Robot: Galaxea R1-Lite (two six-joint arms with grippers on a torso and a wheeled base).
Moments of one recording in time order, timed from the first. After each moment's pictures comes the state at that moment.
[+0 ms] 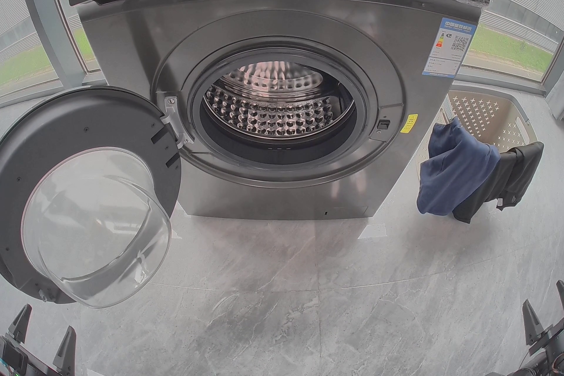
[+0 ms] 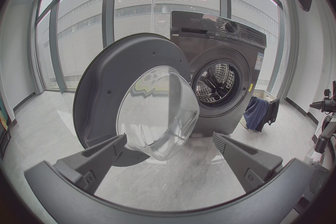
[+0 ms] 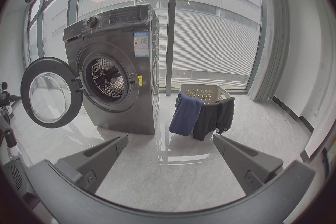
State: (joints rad) left arm -0.01 0.02 -0.02 0.00 0.00 -0.03; right arm -0.01 0.09 -0.02 -0.05 -0.04 -0.04
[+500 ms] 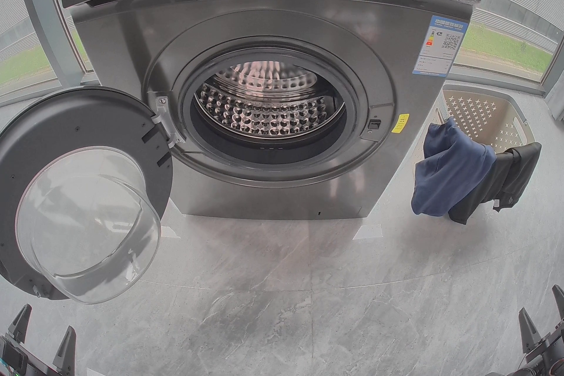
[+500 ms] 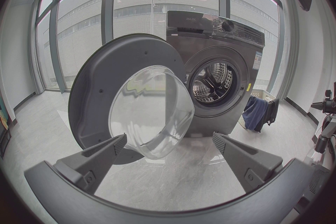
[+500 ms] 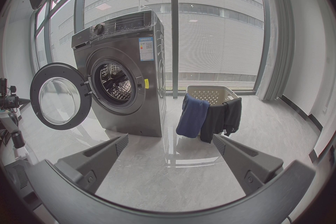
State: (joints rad) left arm -0.01 0.02 -0.02 0.00 0.00 -0.03; right arm -0.01 0.01 -0.02 0.00 0.04 -0.01
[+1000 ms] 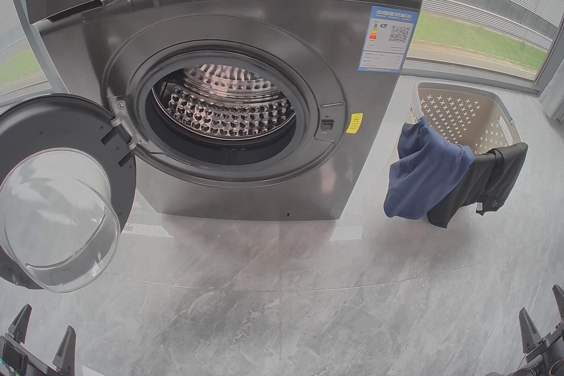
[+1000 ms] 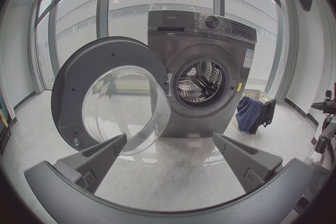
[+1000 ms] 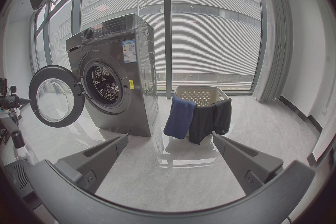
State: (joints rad) left arm 0.00 0.02 -0.02 0.00 0.00 -0.03; right arm -0.01 0.01 -0.02 0.00 0.04 -0.01
